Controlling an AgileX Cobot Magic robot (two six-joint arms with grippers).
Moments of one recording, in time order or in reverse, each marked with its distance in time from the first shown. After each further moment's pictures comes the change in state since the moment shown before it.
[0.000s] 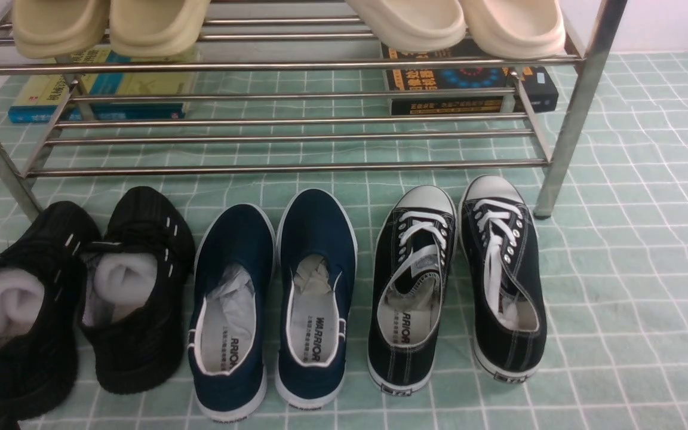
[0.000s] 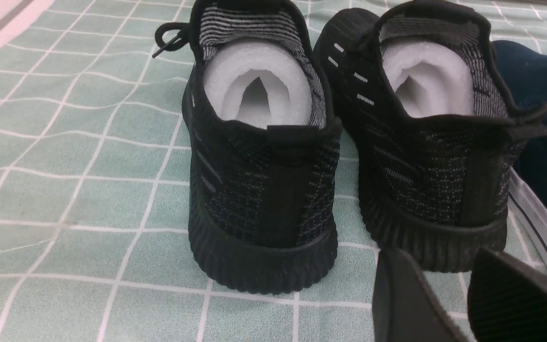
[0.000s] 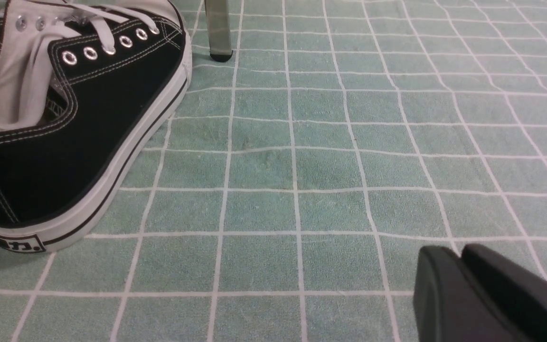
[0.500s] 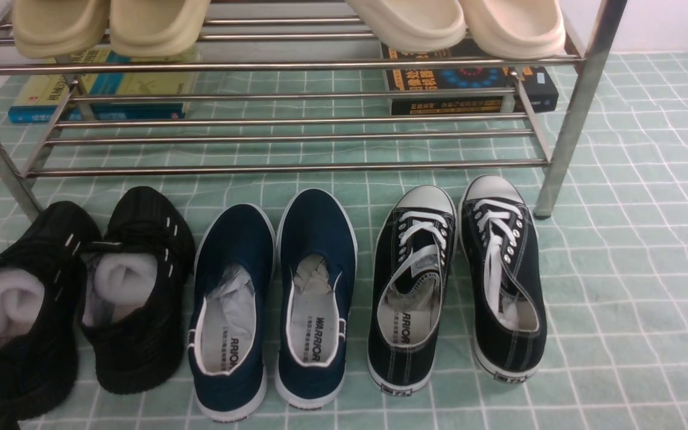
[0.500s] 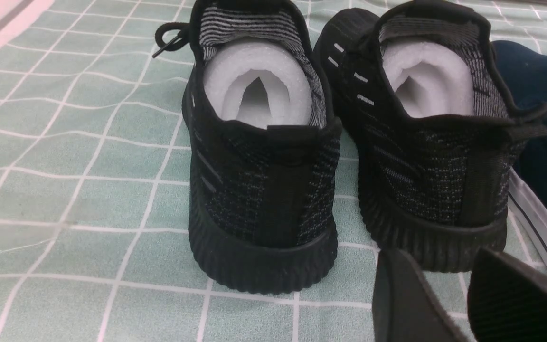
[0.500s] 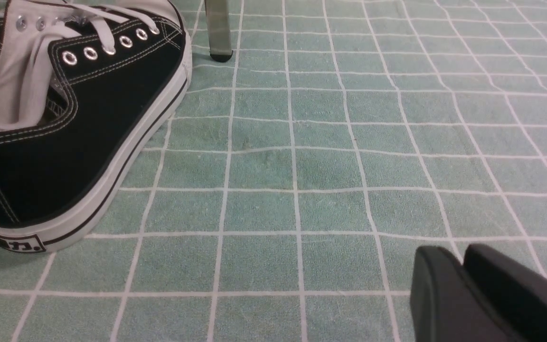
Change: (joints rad) right arm 0.000 0.000 0.000 0.000 0.000 0.000; left arm 0.000 0.000 0.000 0.000 0.000 0.000
